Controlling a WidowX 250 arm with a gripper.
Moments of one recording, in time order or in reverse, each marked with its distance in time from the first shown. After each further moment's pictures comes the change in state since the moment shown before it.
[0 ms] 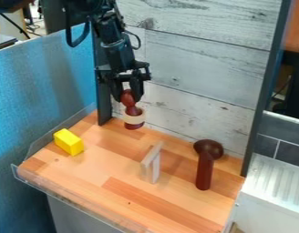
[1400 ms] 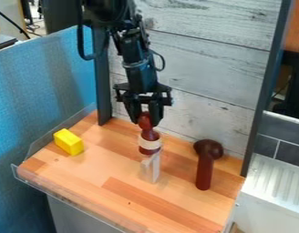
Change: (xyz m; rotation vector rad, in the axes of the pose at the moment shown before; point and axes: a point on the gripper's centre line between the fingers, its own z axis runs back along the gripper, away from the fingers) arm -0.046 -0.045 -0.014 0.028 0.031 -0.131
